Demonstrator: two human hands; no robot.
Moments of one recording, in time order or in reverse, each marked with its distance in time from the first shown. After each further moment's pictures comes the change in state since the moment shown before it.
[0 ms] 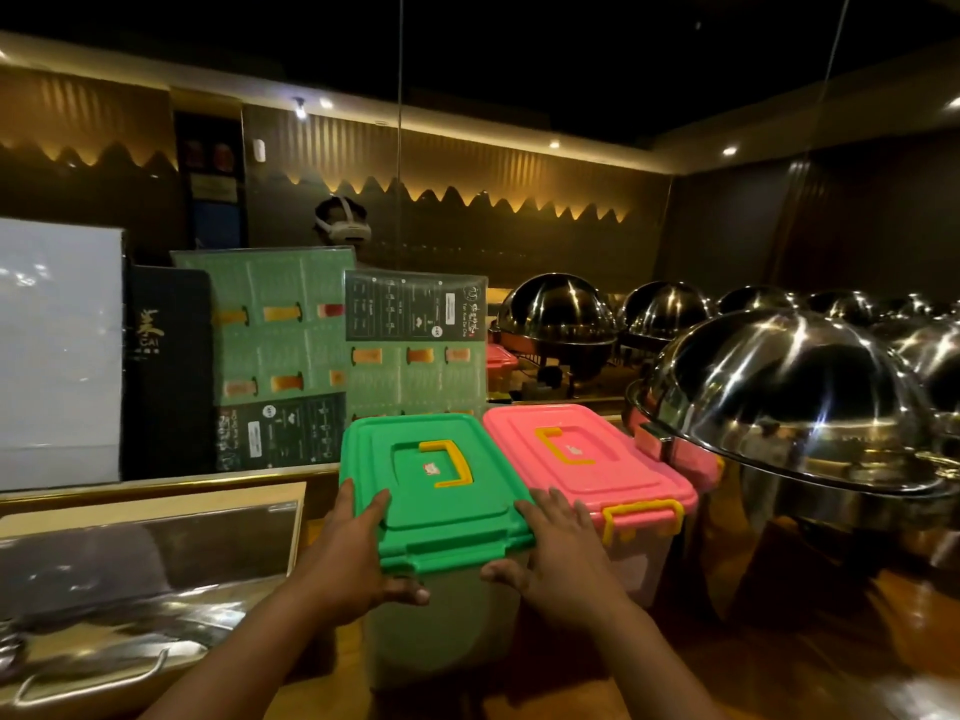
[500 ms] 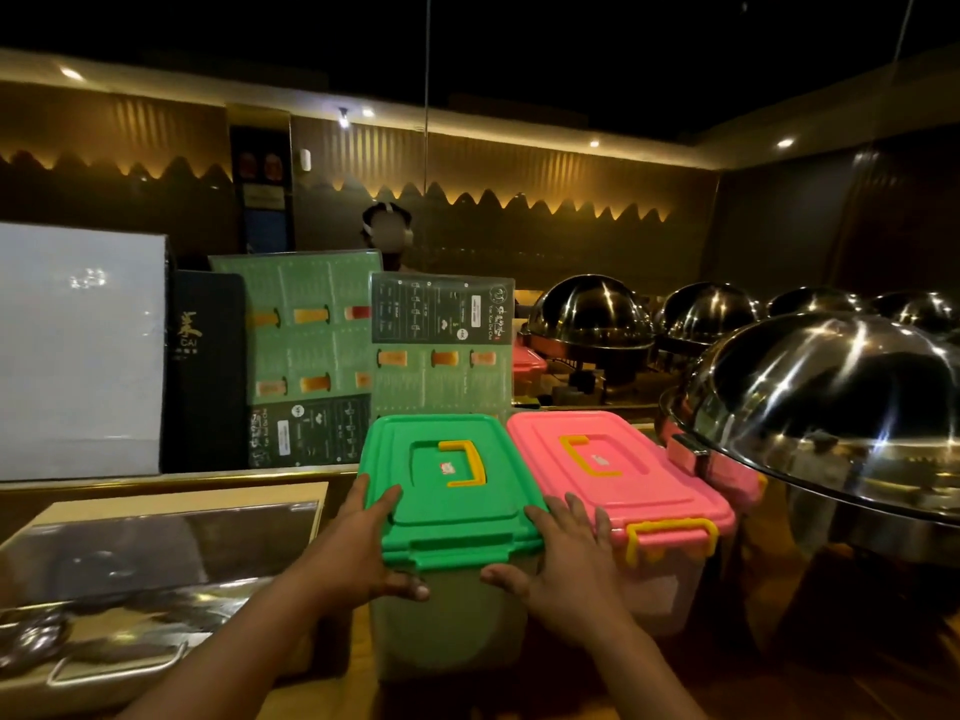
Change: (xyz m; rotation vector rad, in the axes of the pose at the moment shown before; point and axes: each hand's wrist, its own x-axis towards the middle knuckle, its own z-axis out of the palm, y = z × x) left_hand 0.017 -0.008 -0.006 -0.028 -0.005 0.001; right_hand 0.016 0.000 0.012 0.033 0.059 0.041
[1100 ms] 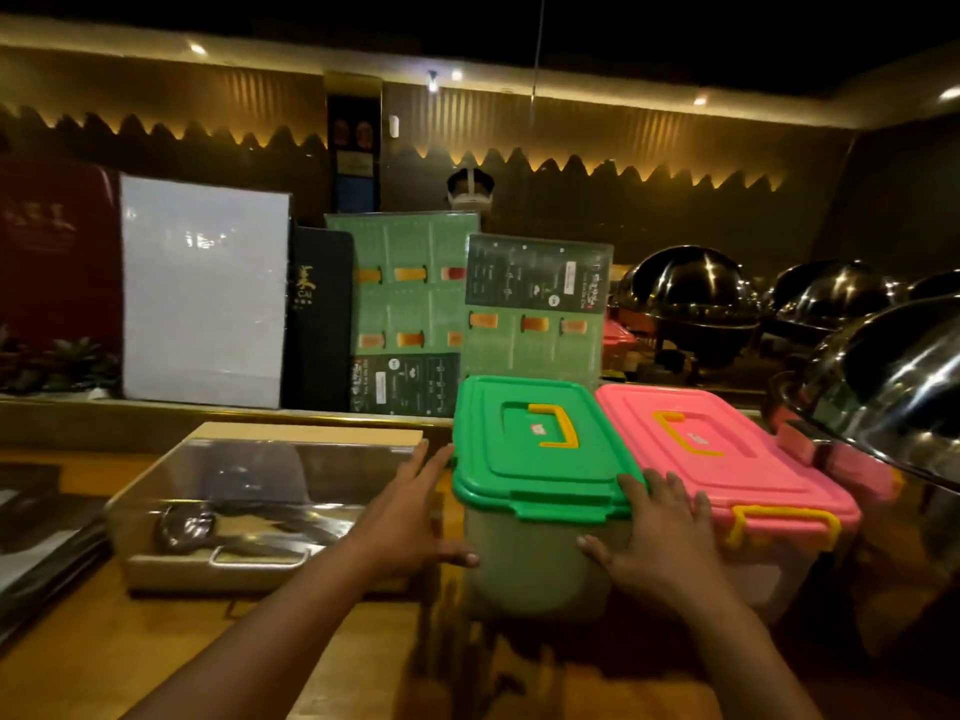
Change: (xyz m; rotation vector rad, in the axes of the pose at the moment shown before) left_hand -0.044 -0.041 -0.008 0.011 0.116 0.006; right_hand -0.006 -0.017 -0.008 -0.125 -0.081 0.010
